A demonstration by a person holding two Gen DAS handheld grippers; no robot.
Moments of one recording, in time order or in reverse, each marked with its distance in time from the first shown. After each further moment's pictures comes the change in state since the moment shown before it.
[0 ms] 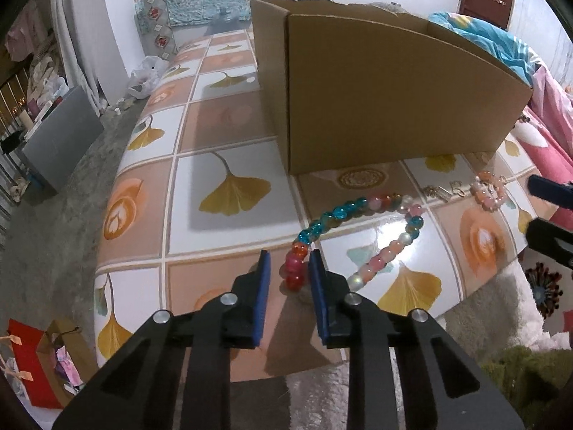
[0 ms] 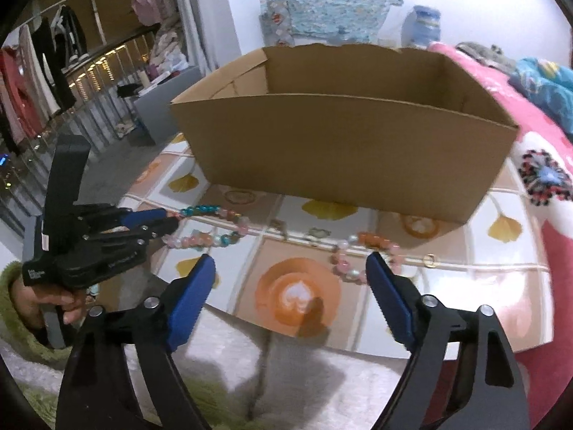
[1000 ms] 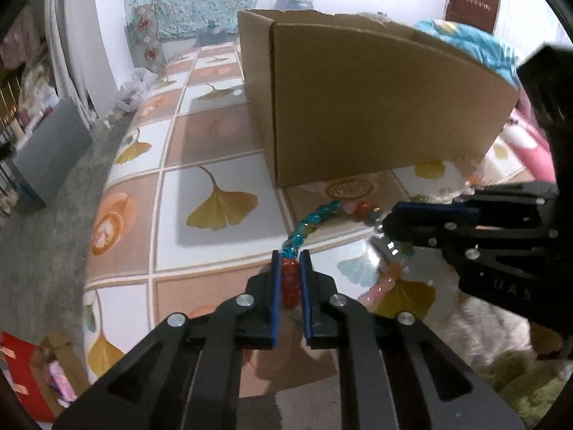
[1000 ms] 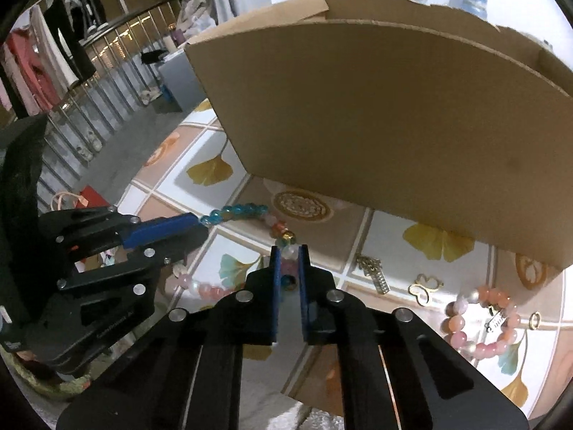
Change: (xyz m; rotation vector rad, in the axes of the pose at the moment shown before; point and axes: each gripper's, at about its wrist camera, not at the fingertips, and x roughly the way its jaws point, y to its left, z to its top) left arm 0.004 0.002 0.004 0.001 -0.055 -0.066; right arm 0.077 0.034 0.026 -0.072 0.127 0.105
